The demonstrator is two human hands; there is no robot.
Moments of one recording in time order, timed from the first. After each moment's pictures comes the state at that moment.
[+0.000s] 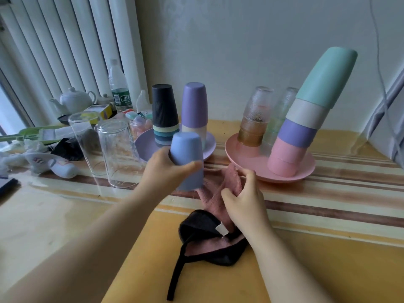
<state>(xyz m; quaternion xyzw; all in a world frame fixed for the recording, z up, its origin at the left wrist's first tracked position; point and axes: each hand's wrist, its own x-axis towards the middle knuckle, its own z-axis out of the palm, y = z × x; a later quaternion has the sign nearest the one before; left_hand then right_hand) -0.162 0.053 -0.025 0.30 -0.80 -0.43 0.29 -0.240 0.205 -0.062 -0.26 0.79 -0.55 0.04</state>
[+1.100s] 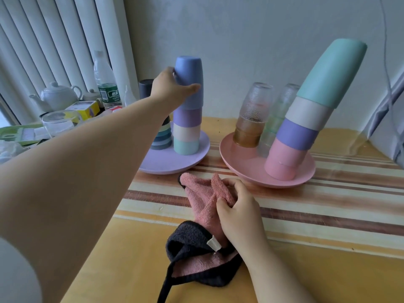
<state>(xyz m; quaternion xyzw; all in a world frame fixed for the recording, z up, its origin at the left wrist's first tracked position) -0.291 -0.030 0.067 0.29 -0.82 -0.34 0.36 -0.249 0.203 -0.069 -0.30 0.78 -0.54 0.05</state>
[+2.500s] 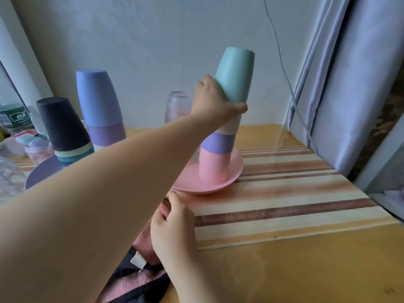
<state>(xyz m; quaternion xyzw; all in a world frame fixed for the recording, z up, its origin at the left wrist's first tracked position) -0.400 0.179 0.078 0.13 -0.88 -0.36 0.28 -0.265 0.207 -0.082 -0.25 0.74 -0.62 0.11</state>
